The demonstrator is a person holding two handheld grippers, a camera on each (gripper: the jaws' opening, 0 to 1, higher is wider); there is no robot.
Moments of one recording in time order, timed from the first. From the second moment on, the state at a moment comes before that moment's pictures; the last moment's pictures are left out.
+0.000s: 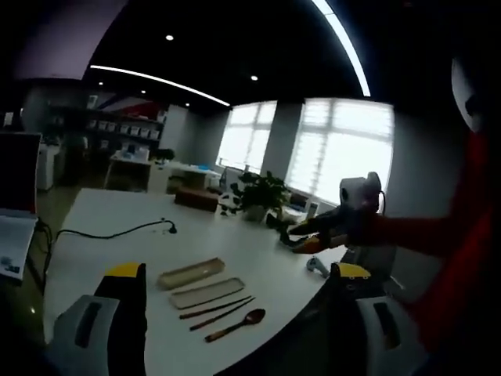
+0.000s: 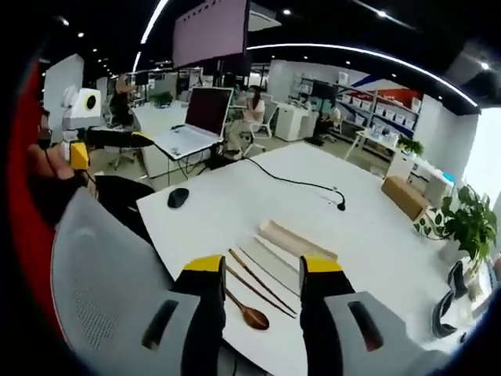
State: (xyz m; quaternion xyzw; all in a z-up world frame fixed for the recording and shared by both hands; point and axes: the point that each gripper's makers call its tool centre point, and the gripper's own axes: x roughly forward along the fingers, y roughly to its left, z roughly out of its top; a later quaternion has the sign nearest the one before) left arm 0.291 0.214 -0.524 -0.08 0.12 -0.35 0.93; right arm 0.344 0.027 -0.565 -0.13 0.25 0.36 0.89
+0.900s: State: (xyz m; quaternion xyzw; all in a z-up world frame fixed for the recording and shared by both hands) left arm 0.290 0.207 -0.545 -0.05 0.17 -0.32 0.93; right arm 0.390 0.038 -0.609 -0.22 0.27 0.43 0.83
